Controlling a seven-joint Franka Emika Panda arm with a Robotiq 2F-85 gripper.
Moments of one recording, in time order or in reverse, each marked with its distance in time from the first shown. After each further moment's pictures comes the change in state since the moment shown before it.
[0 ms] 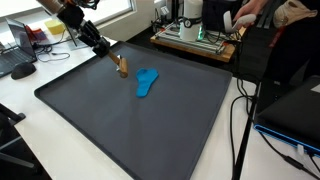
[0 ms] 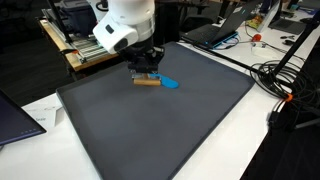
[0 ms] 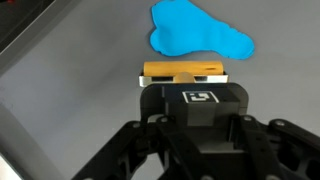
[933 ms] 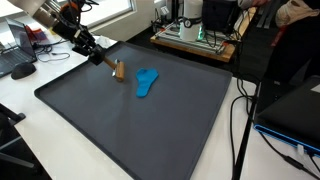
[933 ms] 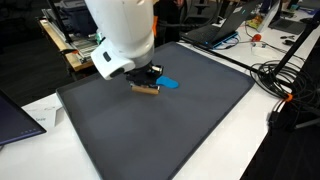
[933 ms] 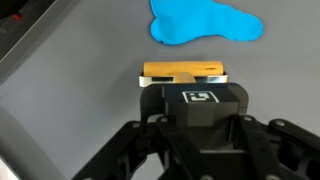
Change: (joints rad) arm -0.048 0.225 -0.001 0.298 0.020 -0.152 0.084
